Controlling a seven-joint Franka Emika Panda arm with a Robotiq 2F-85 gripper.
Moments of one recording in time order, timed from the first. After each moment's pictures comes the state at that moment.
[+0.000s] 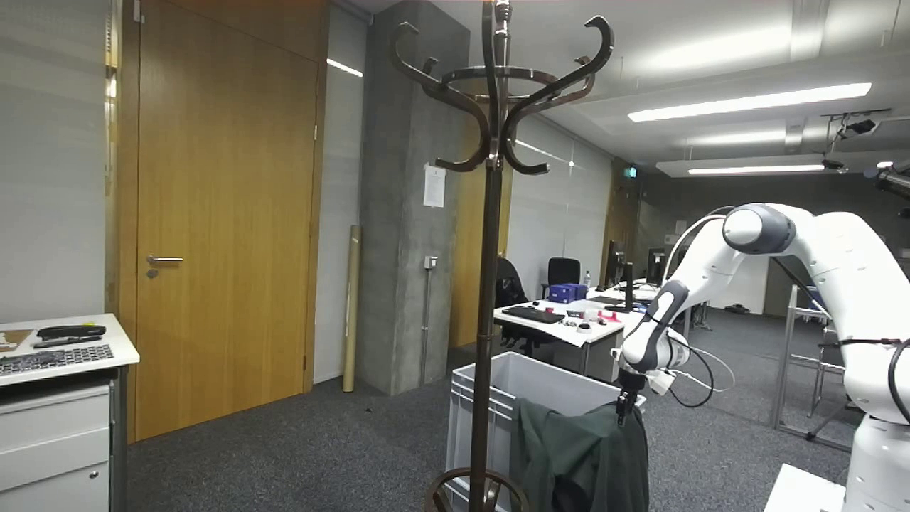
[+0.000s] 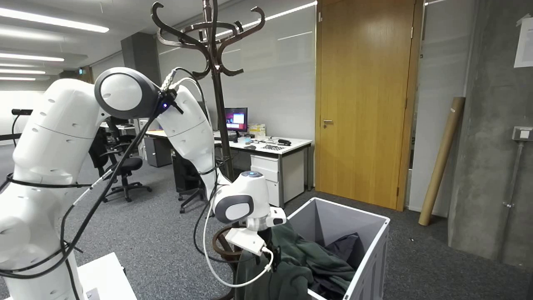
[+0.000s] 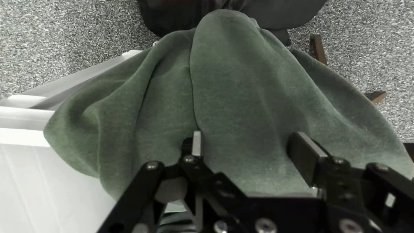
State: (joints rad) arm -0.32 0.51 -0.02 -2.26 0.00 2.88 -0.48
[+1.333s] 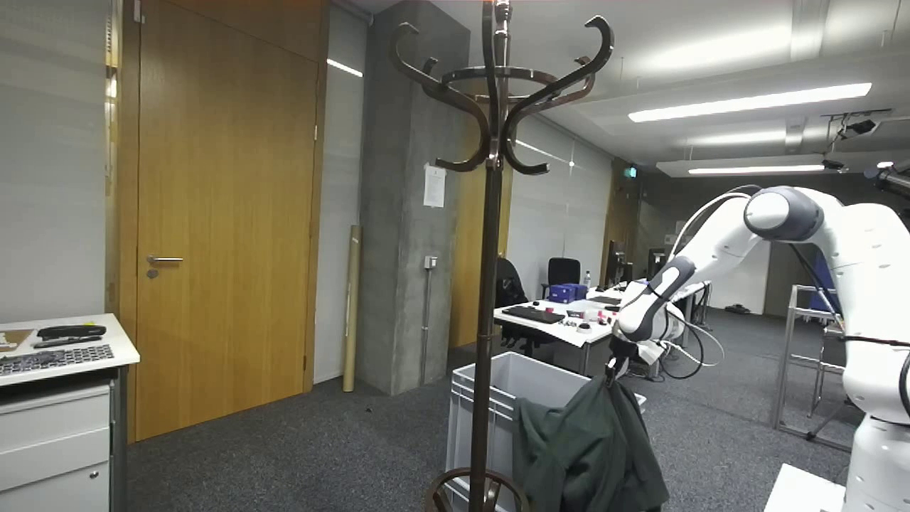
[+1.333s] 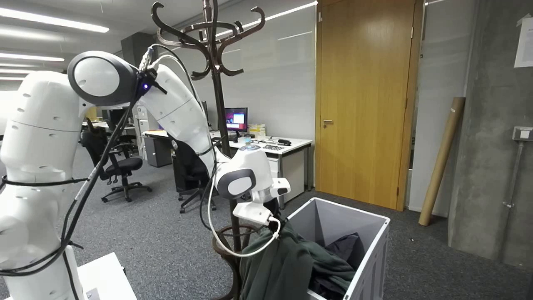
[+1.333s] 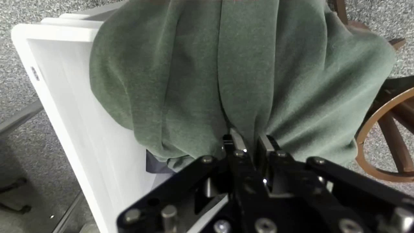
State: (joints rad) arm -0.34 0.37 0.02 -2.24 0.02 2.88 -0.48
